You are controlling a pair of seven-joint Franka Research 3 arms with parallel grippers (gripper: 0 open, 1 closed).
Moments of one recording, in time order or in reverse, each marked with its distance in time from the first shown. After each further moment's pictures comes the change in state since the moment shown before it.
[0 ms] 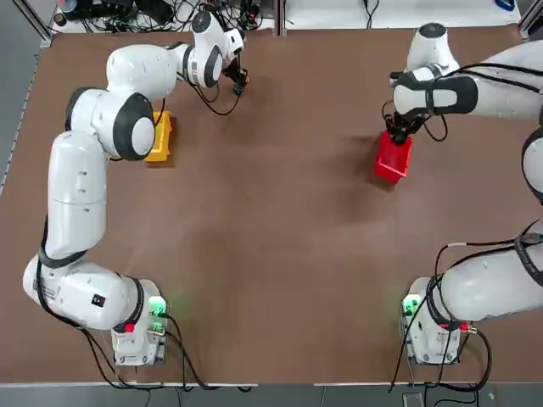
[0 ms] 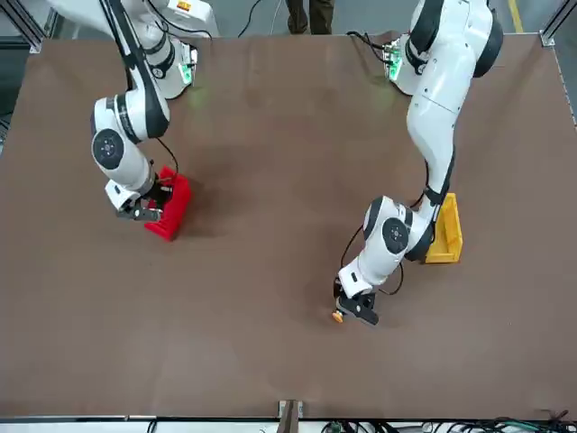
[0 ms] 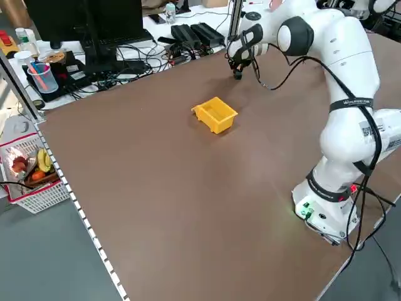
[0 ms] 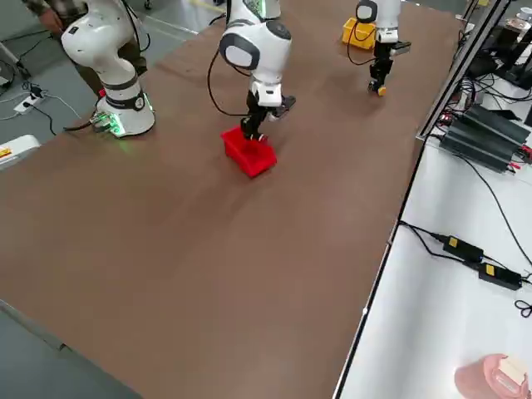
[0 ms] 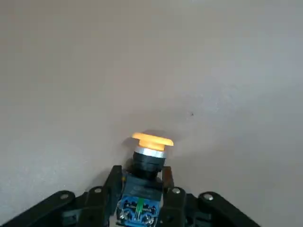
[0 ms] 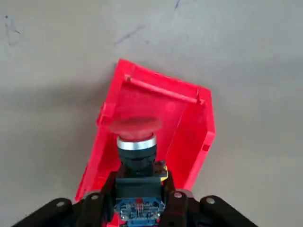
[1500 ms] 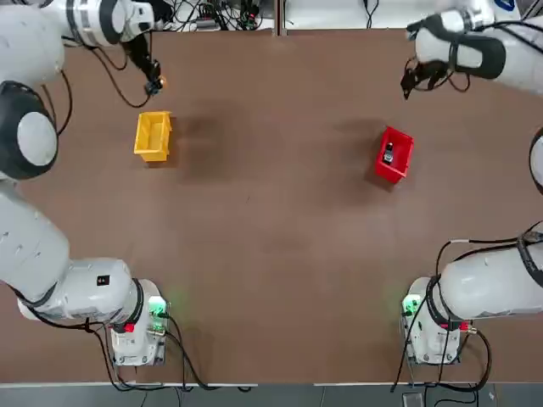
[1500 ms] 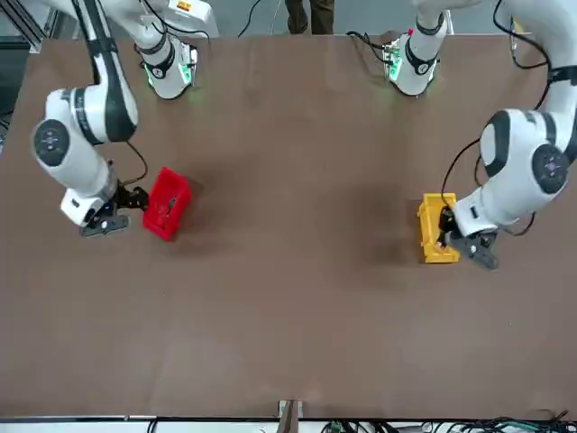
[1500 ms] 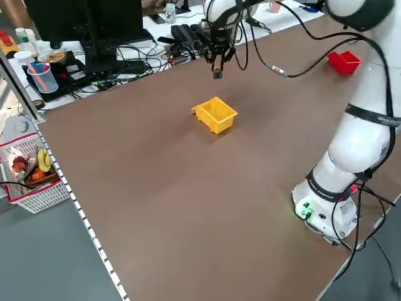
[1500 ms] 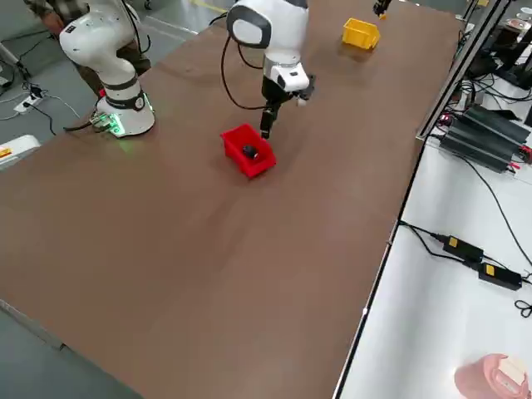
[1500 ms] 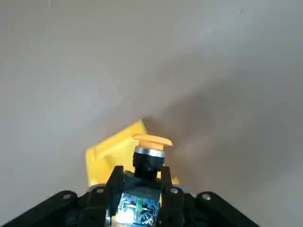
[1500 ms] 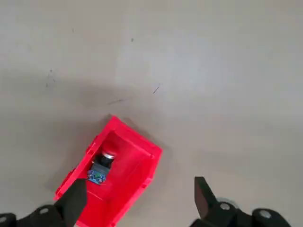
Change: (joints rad) left arm 0.427 -0.726 0.000 -0.579 0.006 -0.504 0.457; right arm -0.103 0.002 -0.002 0.343 -0.011 -0.218 -0.431
